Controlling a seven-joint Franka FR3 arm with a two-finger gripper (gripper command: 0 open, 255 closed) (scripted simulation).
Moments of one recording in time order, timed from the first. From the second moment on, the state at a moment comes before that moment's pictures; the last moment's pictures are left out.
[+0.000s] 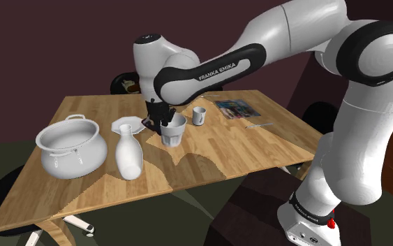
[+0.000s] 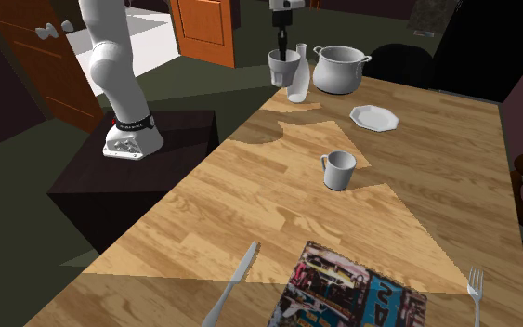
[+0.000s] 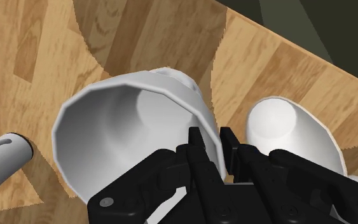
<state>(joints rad) 0.28 0.19 0.18 -1.88 -0.27 2.02 0.69</state>
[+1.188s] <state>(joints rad) 0.29 0.30 0.17 -1.98 -0.32 2.22 0.76</state>
